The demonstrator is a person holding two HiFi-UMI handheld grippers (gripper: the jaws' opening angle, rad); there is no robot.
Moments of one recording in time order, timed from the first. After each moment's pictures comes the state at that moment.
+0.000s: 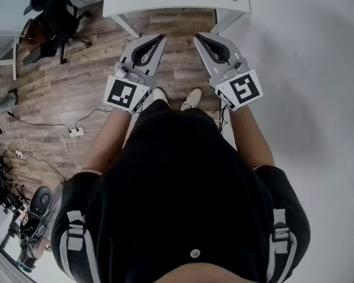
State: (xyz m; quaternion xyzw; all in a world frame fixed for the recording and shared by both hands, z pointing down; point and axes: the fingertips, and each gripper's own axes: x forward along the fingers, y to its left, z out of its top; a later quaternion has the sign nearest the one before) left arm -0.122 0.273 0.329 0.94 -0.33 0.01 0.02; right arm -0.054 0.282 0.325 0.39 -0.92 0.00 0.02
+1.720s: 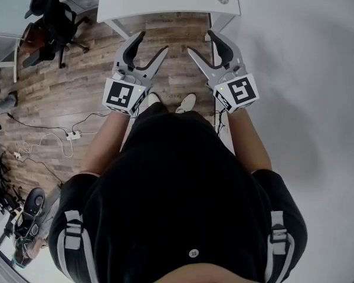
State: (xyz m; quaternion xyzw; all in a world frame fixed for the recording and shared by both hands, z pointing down) left arm -0.086 0.291 0.336 0.93 -0.37 0.02 0.01; right arm 0.013 0.304 0.329 0.43 -0.90 0.02 0.01
